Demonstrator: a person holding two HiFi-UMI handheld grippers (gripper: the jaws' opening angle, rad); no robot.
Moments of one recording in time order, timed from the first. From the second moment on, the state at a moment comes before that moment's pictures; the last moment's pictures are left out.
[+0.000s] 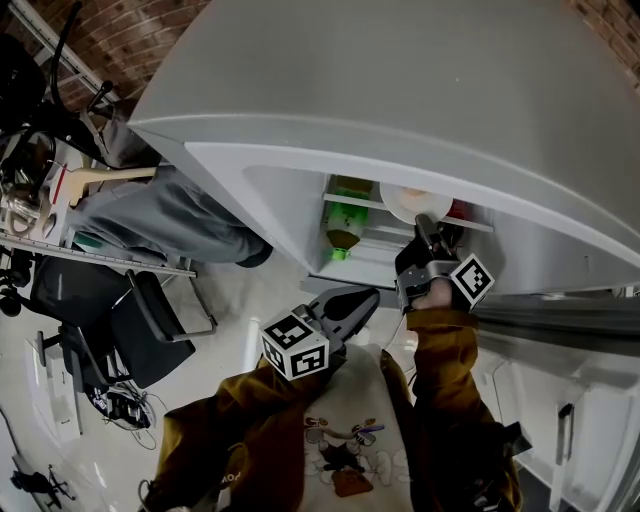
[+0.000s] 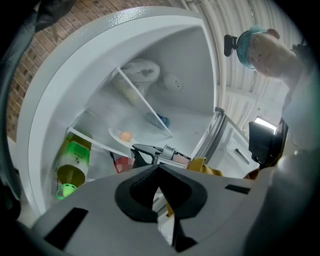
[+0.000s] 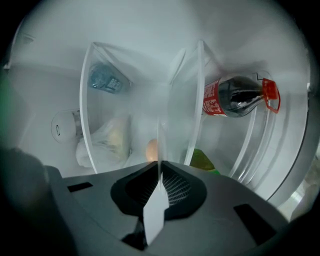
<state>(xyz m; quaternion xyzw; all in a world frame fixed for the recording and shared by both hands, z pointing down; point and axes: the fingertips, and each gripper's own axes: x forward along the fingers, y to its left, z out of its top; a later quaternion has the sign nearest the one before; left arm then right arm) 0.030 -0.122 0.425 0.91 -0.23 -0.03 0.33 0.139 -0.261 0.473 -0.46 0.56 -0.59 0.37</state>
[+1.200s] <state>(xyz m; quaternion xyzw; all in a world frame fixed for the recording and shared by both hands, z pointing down) 0.020 -0.124 0.425 0.91 -0.24 -0.03 0.34 0.139 -0.291 0.481 -0.50 0.61 -0.55 0.29</state>
